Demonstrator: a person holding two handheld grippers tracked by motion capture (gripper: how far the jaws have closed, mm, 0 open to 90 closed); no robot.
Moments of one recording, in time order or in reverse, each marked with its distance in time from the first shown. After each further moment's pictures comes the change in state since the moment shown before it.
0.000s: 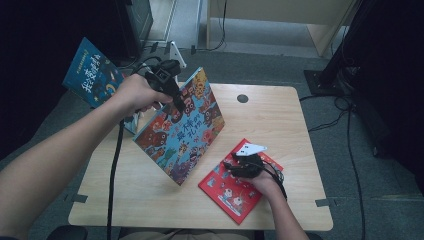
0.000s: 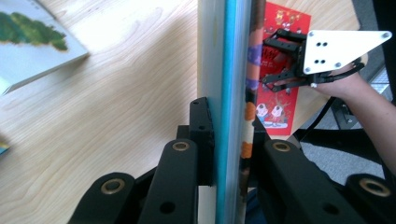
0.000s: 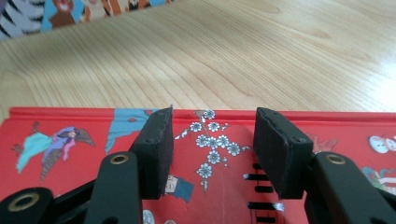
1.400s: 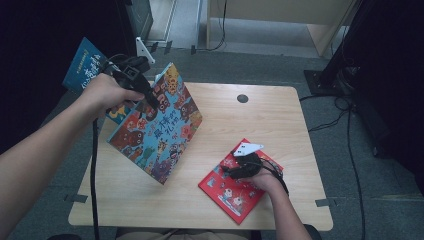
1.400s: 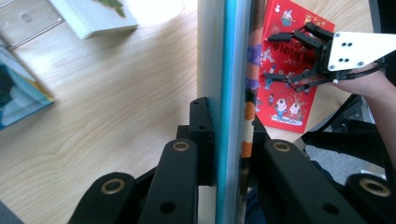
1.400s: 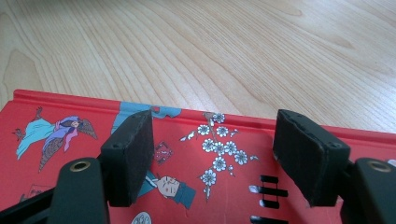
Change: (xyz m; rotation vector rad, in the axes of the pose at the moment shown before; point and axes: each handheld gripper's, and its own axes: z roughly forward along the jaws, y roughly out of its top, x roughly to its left) left arm 0.048 -0.040 -0.032 -0.039 0.018 -0.122; right arm -0.003 0.004 0.006 0.027 0.053 -0.084
